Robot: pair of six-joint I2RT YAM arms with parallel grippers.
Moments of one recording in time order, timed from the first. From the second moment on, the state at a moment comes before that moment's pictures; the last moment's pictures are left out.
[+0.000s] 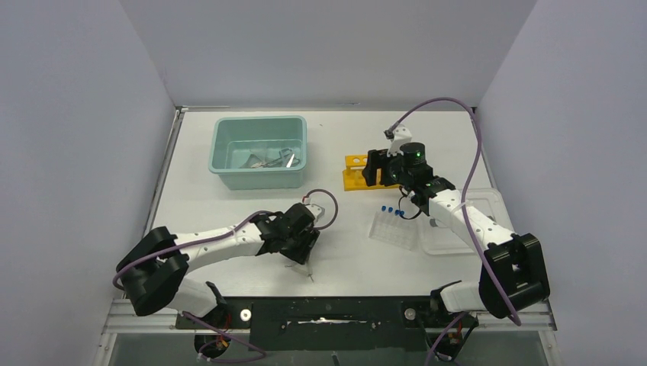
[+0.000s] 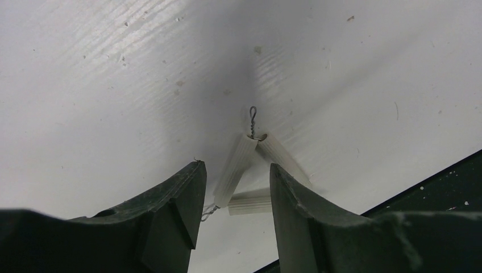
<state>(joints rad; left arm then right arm) -0.93 1.40 0.74 -0.44 -0.05 -0.40 0.36 1.35 0.89 -0.06 -0.09 0.16</state>
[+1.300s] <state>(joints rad) -0.84 1.53 1.18 -0.56 -0.14 -0.33 0.35 1.31 0.89 -0.07 -0.03 0.16</state>
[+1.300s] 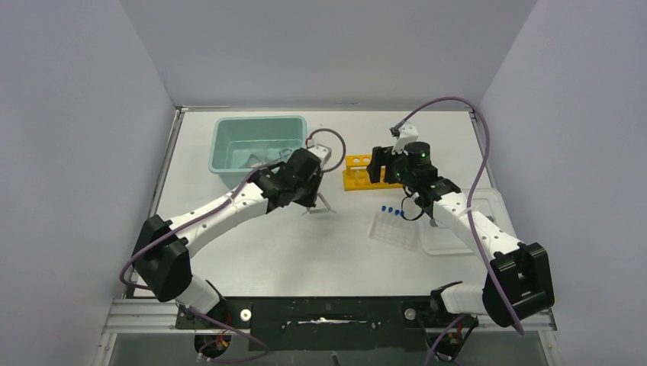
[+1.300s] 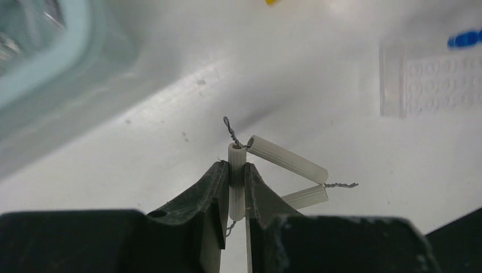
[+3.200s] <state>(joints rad) -0.19 2.08 1.57 -0.29 -0.15 -0.29 0.26 1.33 0.87 -0.07 -0.05 0.14</state>
